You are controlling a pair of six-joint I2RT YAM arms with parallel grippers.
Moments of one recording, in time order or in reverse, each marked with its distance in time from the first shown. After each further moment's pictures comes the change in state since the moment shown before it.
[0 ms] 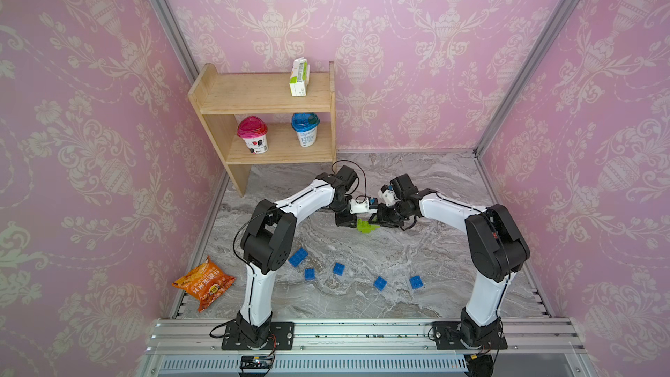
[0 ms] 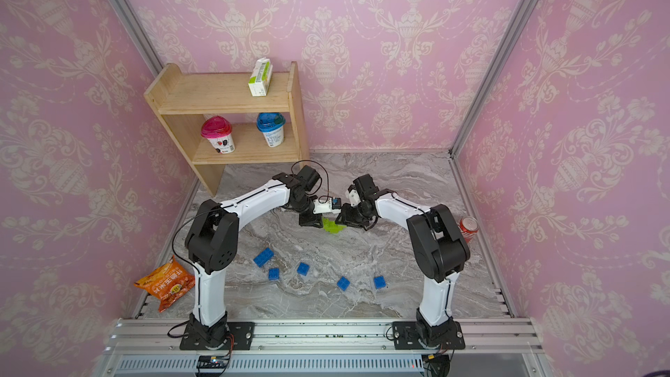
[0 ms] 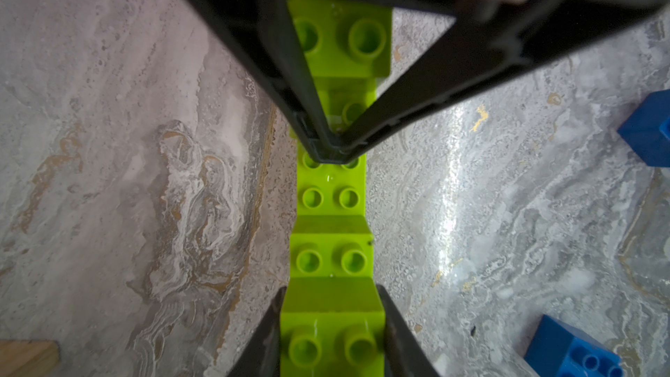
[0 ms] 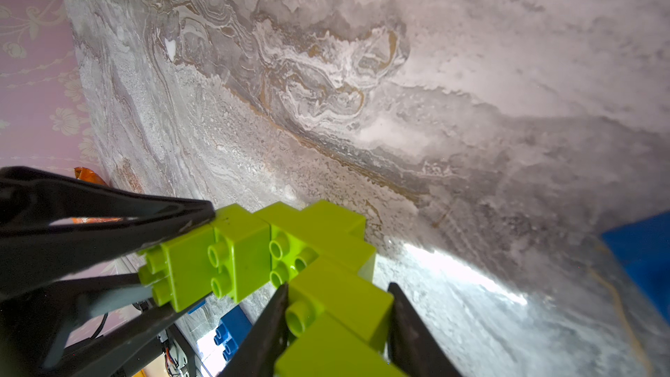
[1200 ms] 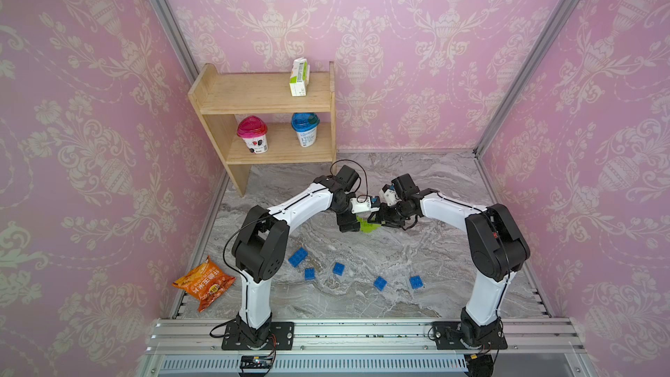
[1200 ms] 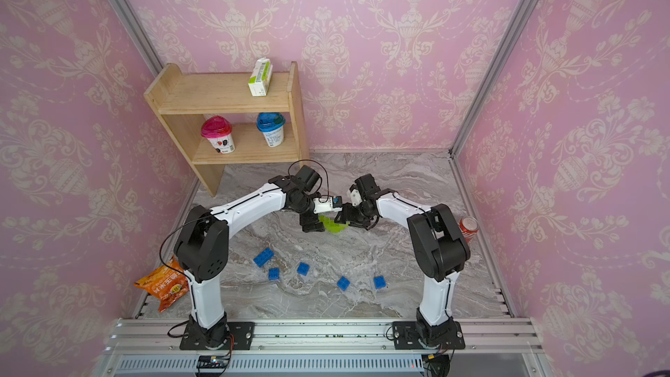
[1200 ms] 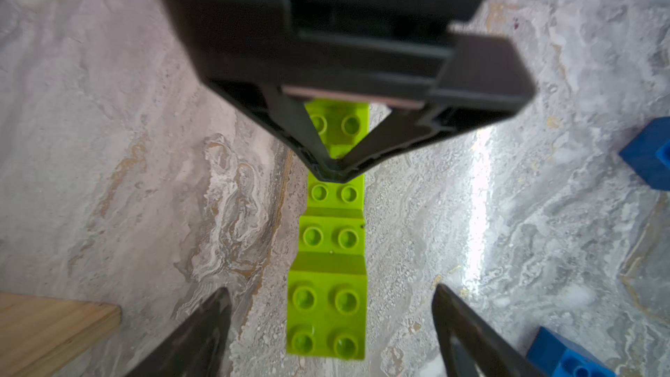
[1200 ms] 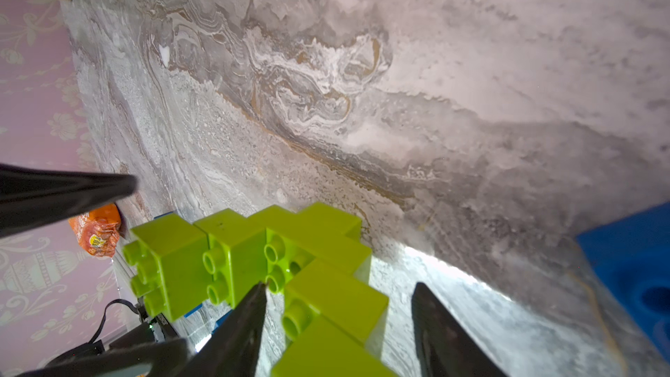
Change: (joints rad) left arm -0.032 -0.129 -0.090 0.109 -0.047 -0.061; right arm -0.012 0.003 -0.003 0.001 0.001 -0.007
